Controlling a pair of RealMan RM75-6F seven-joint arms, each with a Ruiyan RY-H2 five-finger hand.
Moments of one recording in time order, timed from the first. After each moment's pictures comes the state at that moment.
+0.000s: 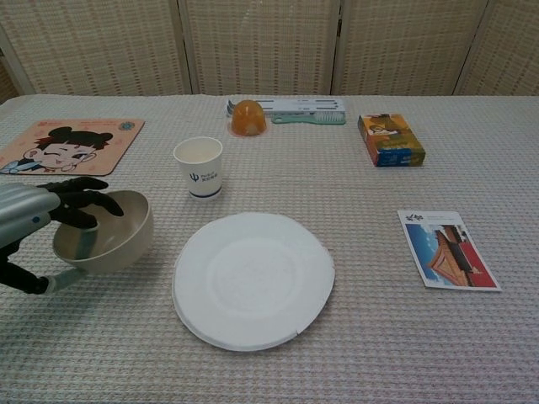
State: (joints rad) left arm -0.40 -1.46 0.05 -1.46 1.63 1.23 0.17; right arm 0.04 -1.00 0.05 -1.77 -1.33 1.38 -0.12
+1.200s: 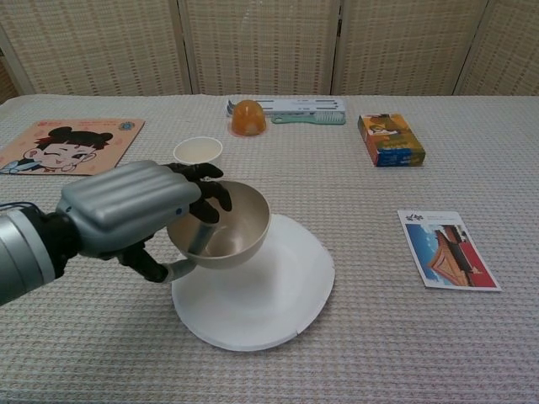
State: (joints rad) left arm -0.58 -1.59 -0.09 -1.75 1.36 1.02 0.79; right arm 0.00 -0.88 0.03 -1.69 -1.43 1.40 0.27
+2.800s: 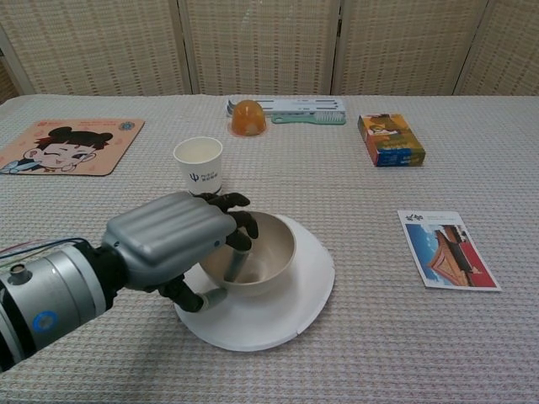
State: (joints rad) left arm -0.64 -1.73 -0.04 -1.67 1.27 1.08 0.82; right arm -0.03 -0.86 0.02 -1.64 -1.48 1.45 0.41
